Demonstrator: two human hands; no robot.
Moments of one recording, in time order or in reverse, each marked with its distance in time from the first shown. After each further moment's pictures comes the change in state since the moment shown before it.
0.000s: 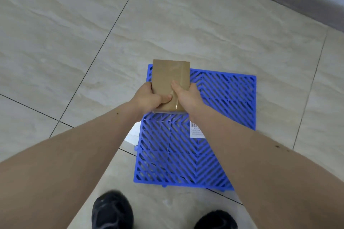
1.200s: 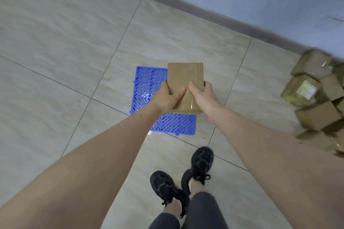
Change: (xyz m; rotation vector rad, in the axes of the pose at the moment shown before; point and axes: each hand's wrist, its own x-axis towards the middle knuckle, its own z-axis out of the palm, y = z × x) left_hand -0.338 0.169 0.177 0.189 0.085 0.117; right_hand -0.317 -0.083 -0.300 -0.042 -0.041 -0.066
